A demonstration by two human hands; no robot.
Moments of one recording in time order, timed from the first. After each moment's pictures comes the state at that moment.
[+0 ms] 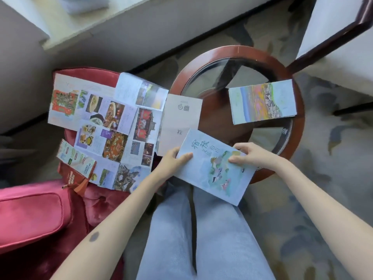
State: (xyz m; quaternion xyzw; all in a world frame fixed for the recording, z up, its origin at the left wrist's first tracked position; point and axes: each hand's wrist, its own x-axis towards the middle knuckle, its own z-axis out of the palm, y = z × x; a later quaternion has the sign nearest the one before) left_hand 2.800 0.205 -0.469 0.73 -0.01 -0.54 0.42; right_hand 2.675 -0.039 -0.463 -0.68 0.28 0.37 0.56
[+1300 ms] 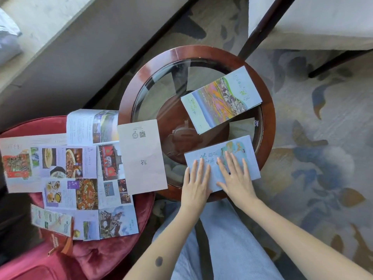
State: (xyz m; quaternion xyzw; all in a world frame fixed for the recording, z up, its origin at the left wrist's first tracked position) left_hand 2.701 0.104 -0.538 0.77 -0.55 -0.29 -0.13; right_hand 2.593 0.002 -0.545 -0.92 0.30 0.26 0.05
